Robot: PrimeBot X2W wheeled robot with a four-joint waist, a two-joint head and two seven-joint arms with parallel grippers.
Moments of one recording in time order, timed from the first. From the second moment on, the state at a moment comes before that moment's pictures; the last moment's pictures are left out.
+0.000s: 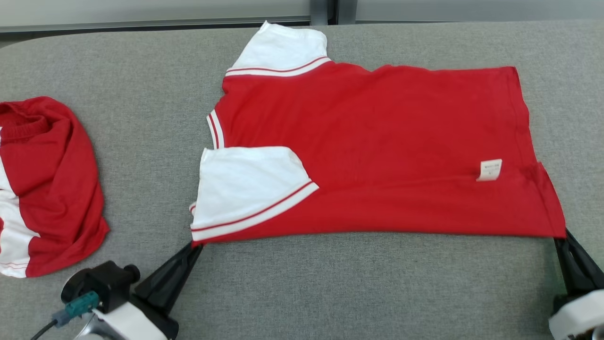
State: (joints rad) left arm -0.20 0.58 -0.65 0.16 -0.68 -0.13 -0.26; right arm -0.09 -0.42 0.13 0.39 0.31 0.13 -0.23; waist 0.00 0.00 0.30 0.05
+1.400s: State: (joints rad) left arm 0.07 0.82 -0.53 -0.26 -0.84 0.06 -0.13; right arm 0.26 -0.26 -0.14 -0.11 0.12 0.13 -0.19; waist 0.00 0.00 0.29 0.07
